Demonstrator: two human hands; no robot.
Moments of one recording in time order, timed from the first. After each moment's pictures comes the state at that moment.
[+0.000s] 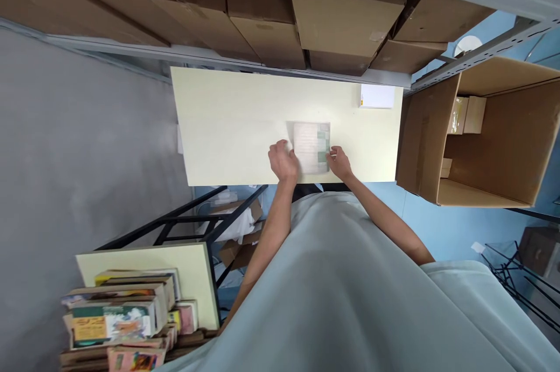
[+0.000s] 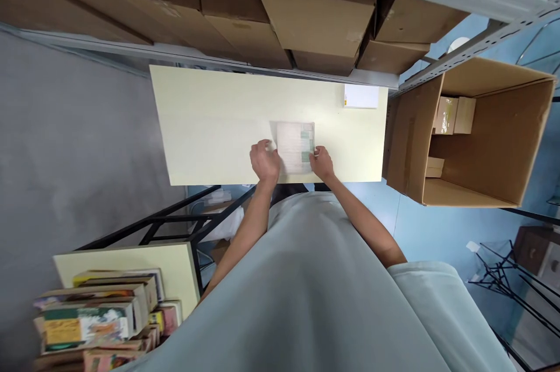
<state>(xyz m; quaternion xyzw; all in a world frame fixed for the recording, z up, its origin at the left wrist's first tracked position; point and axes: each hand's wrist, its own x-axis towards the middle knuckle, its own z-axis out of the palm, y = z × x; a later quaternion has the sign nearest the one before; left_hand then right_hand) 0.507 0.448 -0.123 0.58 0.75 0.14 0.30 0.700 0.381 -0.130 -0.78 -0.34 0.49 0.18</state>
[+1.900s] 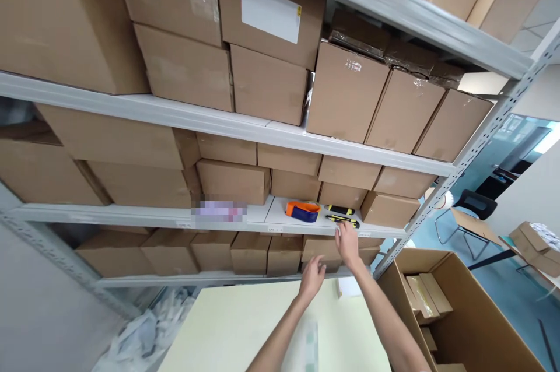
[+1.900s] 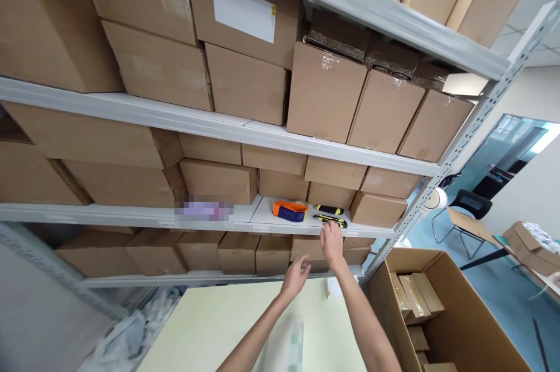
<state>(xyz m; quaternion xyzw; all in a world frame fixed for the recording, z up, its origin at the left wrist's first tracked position) 0.603 0.641 0.061 0.72 0.45 0.27 0.45 0.770 0.634 0.164 -0.74 -0.62 -0.11 0.23</state>
